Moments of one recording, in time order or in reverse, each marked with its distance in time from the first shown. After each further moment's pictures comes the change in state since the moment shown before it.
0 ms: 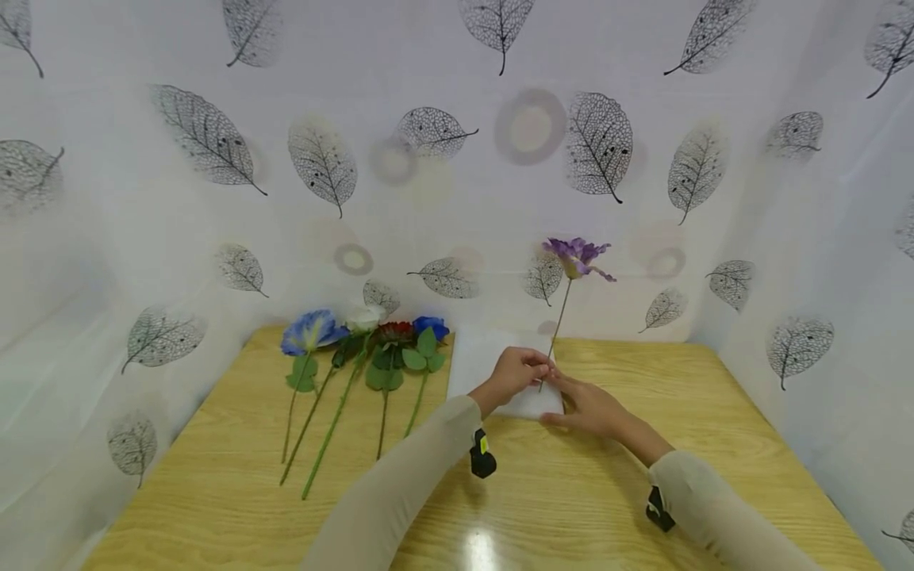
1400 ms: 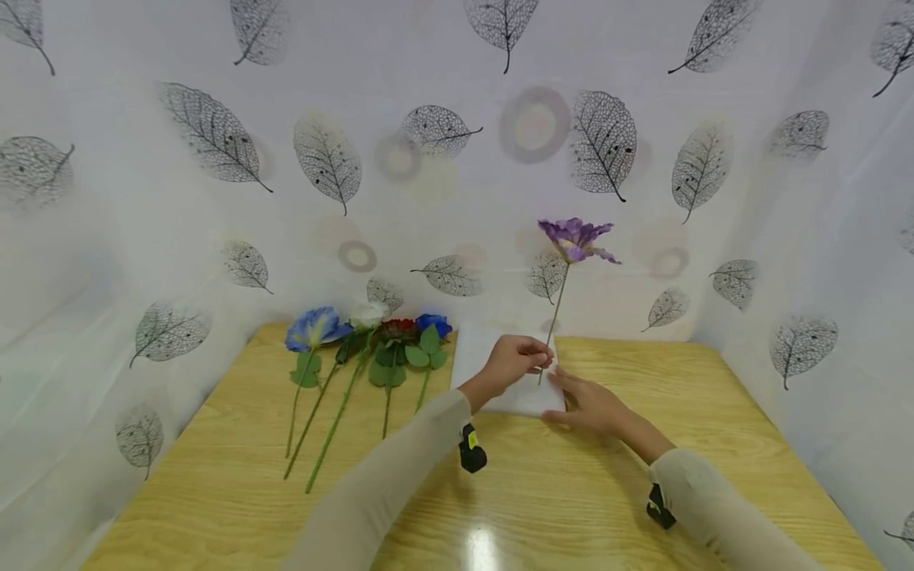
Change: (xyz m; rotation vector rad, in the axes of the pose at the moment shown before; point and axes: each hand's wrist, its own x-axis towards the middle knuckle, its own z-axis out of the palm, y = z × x) left_hand -0.007 0.015 -0.015 -0.052 -0.012 0.096; right_hand 0.000 -0.001 0.001 0.005 -0.021 0.014
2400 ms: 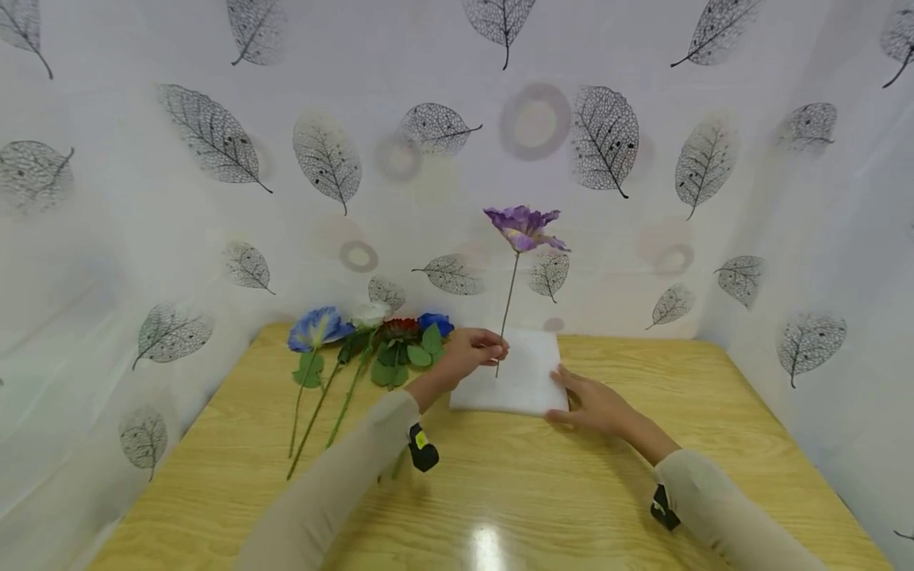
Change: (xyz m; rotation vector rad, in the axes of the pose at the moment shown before) left_hand -0.029 0.003 -0.073 0.046 -0.004 0.045; right_hand -0.003 -0.002 0.000 0.021 -0.001 0.033
